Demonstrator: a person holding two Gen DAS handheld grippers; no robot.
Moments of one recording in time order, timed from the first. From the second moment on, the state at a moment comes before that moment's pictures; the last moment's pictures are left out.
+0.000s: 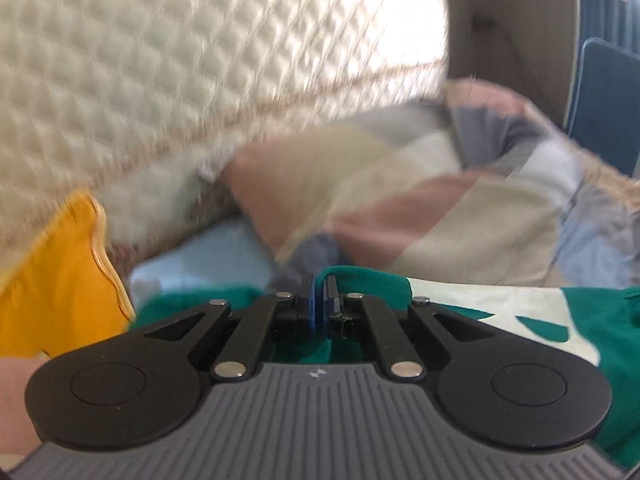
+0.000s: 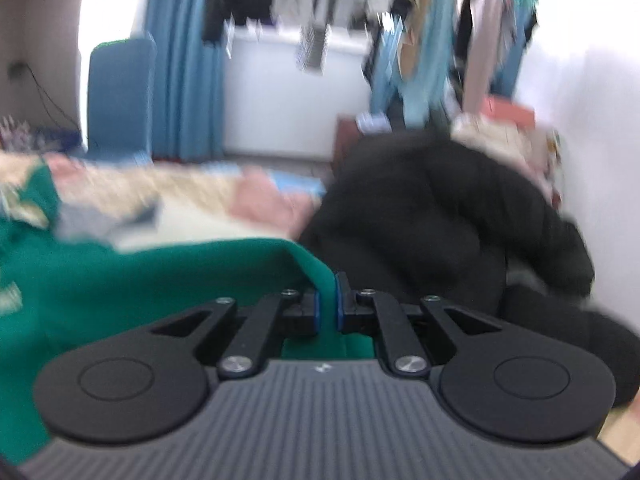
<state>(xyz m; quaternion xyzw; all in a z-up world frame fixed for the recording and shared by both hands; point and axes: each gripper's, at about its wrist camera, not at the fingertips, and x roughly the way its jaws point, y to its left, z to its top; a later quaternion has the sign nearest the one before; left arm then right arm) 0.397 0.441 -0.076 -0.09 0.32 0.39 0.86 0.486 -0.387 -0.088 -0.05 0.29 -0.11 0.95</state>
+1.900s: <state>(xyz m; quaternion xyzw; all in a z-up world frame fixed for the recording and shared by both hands) 0.251 0.170 -0.170 -0.27 0.36 0.14 0.88 0.267 -0.168 -0.140 0.15 0.42 0.11 0.89</state>
